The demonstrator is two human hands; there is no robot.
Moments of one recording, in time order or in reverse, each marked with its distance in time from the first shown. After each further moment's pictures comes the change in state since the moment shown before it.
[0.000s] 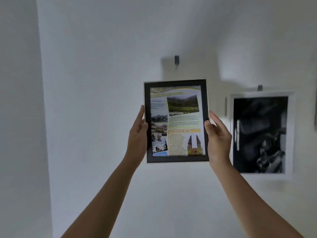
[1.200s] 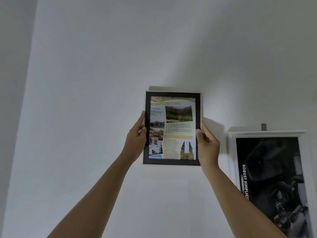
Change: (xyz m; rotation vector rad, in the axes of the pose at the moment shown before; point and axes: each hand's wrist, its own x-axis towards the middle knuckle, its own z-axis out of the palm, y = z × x) left_hand 0.147 -0.008 0.019 0.310 -0.036 0.176; right_hand 0.143 0.046 0.035 -0.054 0.005 -0.150
